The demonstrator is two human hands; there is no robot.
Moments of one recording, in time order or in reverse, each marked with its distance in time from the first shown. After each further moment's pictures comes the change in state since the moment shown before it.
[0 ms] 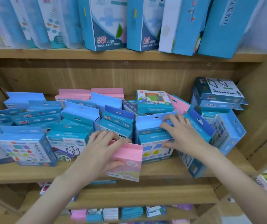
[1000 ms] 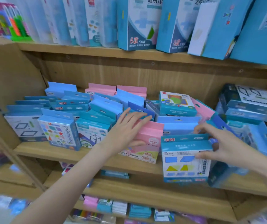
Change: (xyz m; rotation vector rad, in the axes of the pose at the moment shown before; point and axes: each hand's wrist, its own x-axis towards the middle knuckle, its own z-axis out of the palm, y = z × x) left_hand 0.024 -0.025 0.029 0.183 0.013 -0.014; right_hand -0.037 0.014 -0.044 0.636 -0.103 -0.014
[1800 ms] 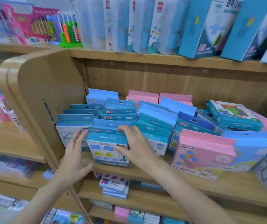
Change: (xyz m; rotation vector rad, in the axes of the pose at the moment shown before) left_hand -0.237 -0.166 -0.054 -0.407 -0.012 -0.706; right_hand 0.183 -0.229 0.220 0.053 0.112 -0.267
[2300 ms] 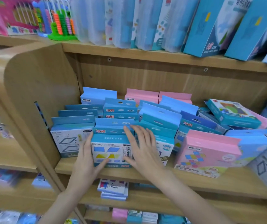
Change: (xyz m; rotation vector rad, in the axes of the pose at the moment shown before) left_hand 0.013 0.009 0.035 -0.154 0.111 -0.084; right_hand -0.003 0.033 0.045 -0.624 0.275 -0.044
